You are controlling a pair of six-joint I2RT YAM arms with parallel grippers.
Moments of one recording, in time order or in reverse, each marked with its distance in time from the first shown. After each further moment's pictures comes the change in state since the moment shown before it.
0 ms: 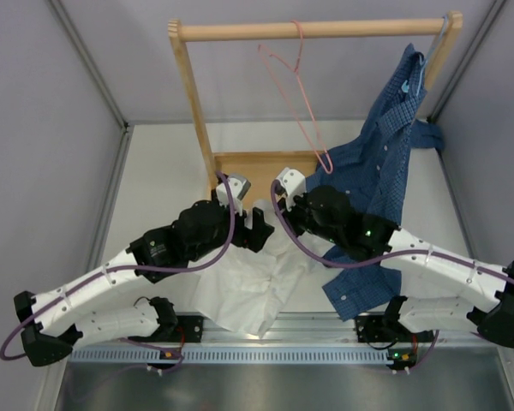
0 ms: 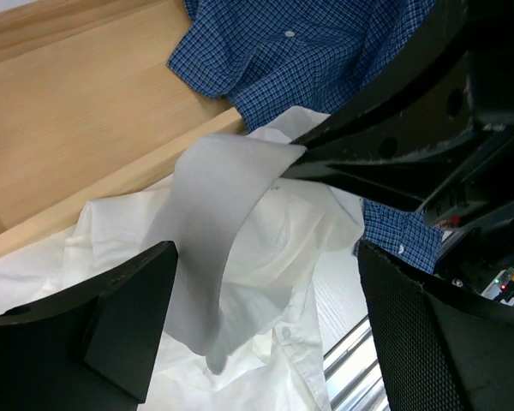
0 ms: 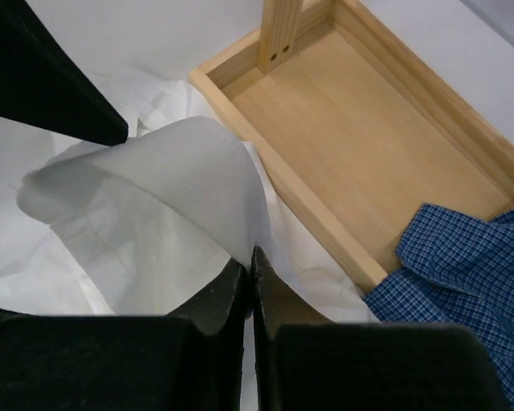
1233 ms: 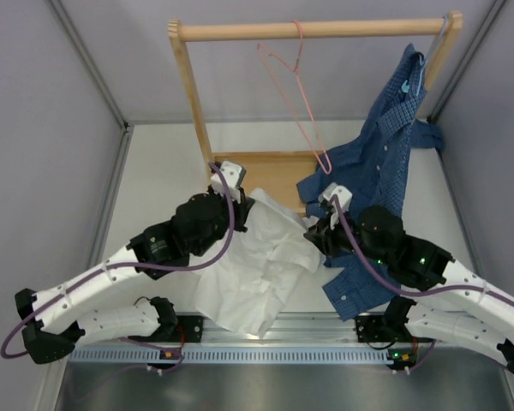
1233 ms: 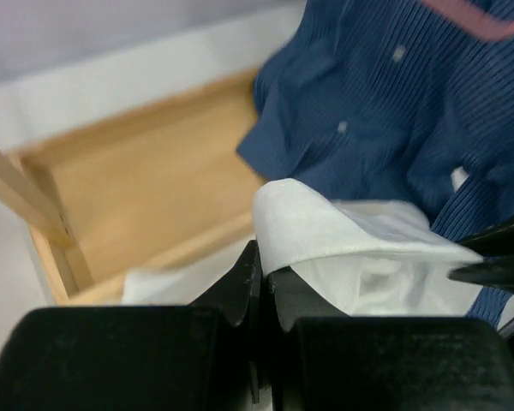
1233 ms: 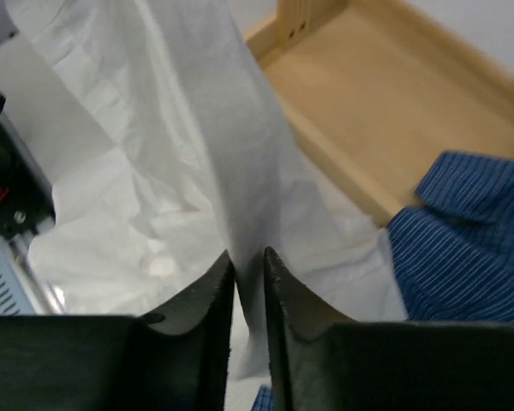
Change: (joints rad) left arm -0.003 0.021 0.120 0.103 -0.195 0.166; right arm -0.060 -0.366 -0.087 -0.162 -0.072 0.103
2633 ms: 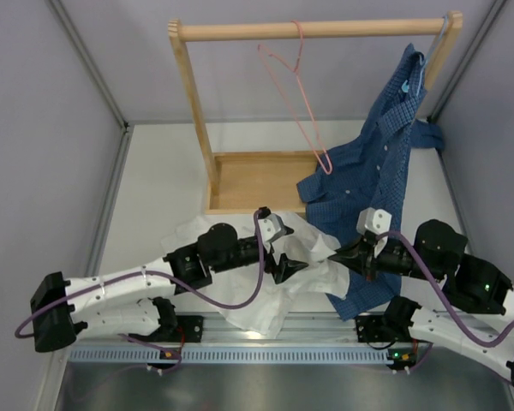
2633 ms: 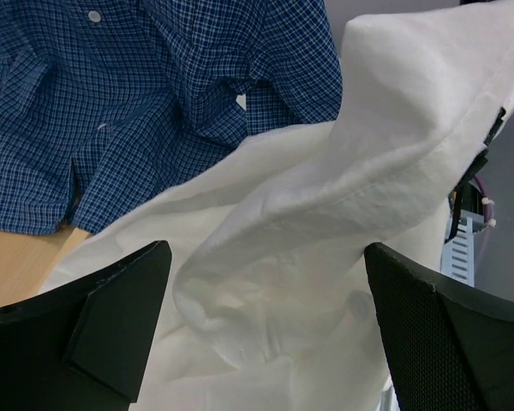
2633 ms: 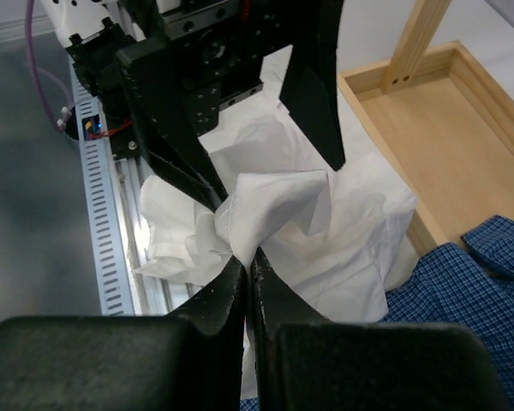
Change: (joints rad) left arm -0.110 0.057 -0.423 0.556 0.552 0.156; right arm -0.006 -0.269 0.031 -0.256 -0.331 -0.154
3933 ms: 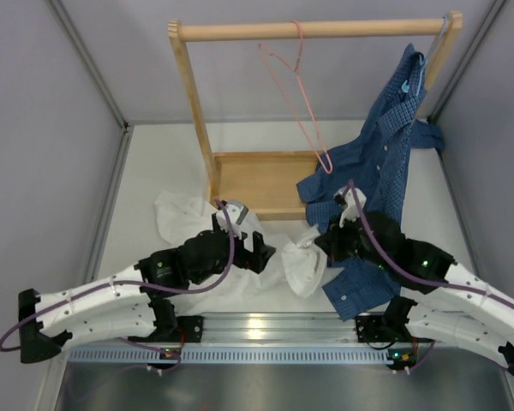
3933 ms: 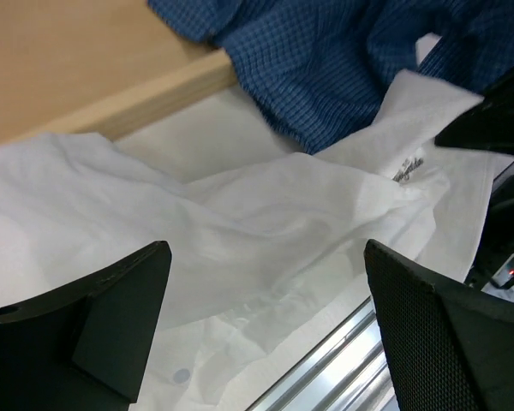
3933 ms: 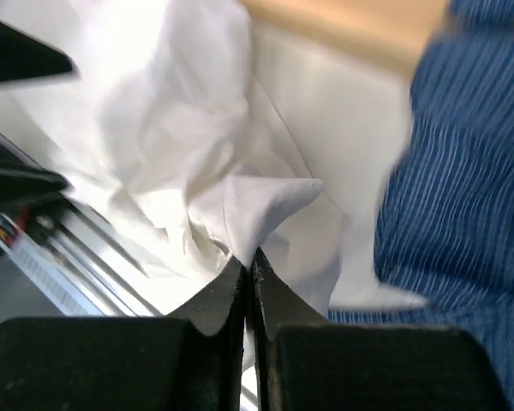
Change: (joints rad) left arm -0.013 -0.146 0.004 -0.486 -0.459 -0.434; right arm -0.002 0.213 -0.240 0.114 0.382 0.585
